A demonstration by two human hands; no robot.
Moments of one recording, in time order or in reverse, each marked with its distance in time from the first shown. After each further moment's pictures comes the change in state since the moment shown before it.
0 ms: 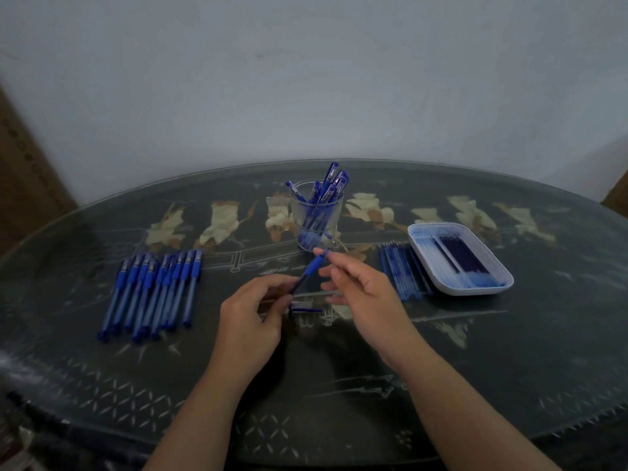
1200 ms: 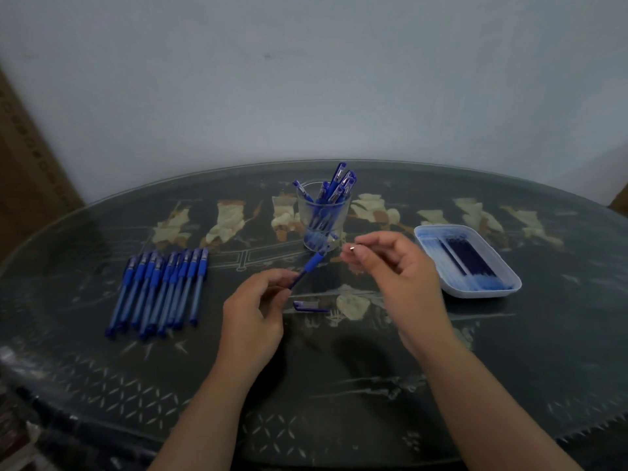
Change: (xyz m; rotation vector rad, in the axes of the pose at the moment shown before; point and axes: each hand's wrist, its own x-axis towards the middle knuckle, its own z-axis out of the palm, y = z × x) left_hand 0.003 -0.007 0.000 -0.004 0.037 -0.065; right_hand 0.005 -0.016 -0.016 0.148 0.197 -0.147
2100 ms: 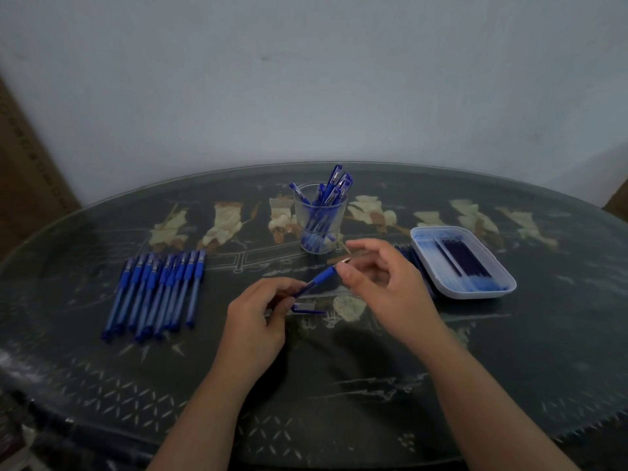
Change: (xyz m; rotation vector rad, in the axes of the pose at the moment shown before) left_hand -0.001 -0.001 0.001 0.090 -0.066 0.163; right_hand -0.002 0.005 -0.009 -0.323 -0.130 0.031
